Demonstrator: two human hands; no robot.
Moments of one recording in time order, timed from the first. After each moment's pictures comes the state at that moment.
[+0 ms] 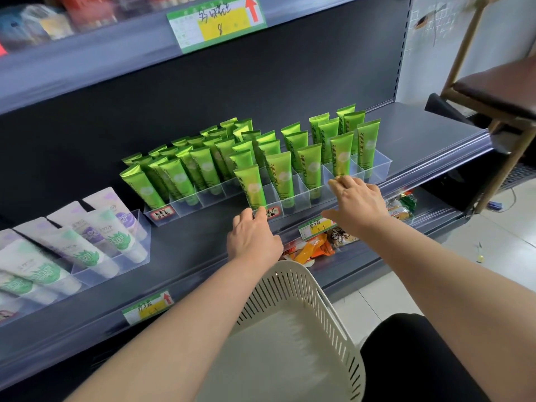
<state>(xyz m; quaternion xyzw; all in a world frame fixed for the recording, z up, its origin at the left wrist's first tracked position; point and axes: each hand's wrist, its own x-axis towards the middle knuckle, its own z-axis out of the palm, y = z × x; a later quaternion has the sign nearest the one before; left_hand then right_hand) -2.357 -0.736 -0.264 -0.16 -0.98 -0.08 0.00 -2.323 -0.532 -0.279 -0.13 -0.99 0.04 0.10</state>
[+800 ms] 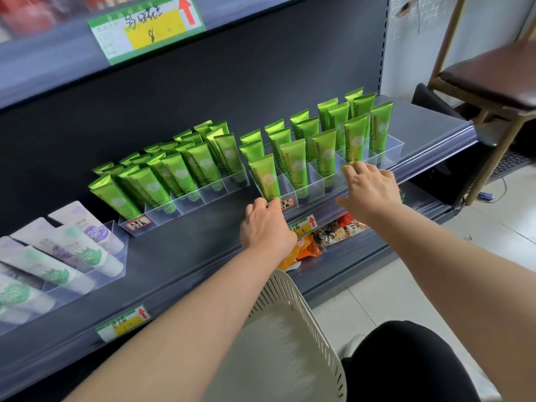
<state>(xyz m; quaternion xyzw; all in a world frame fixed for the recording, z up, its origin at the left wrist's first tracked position) -2.350 -0.660 -0.254 -0.20 -0.98 -0.07 0.00 -2.324 -0.461 -0.283 -0.19 -0.98 0.03 0.11</state>
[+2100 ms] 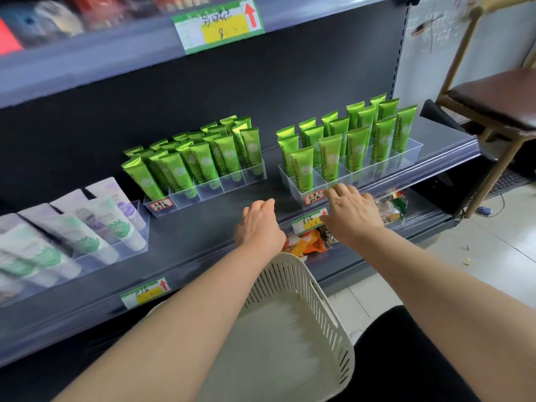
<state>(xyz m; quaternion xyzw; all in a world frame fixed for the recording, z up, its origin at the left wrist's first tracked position) -2.339 -0.714 -0.249 -0.17 -0.97 -0.14 -0.04 -2.294 -0.543 -0.273 -0.12 -0.99 0.04 0.09</state>
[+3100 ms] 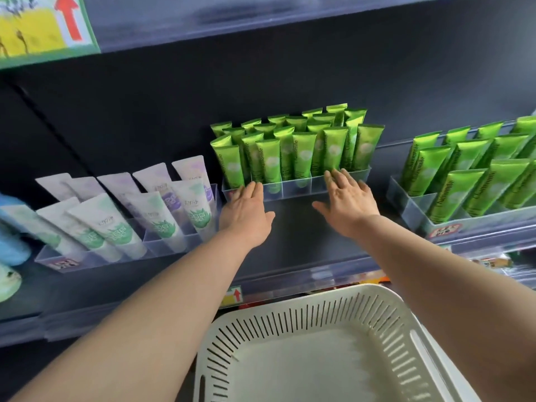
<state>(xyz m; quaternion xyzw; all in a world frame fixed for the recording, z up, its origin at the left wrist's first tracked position) -2.494 -0.887 -0.274 -0.11 -0.99 -0.06 0.00 -2.475 -0.682 -0.287 -0.03 -1.00 0.04 0.05</state>
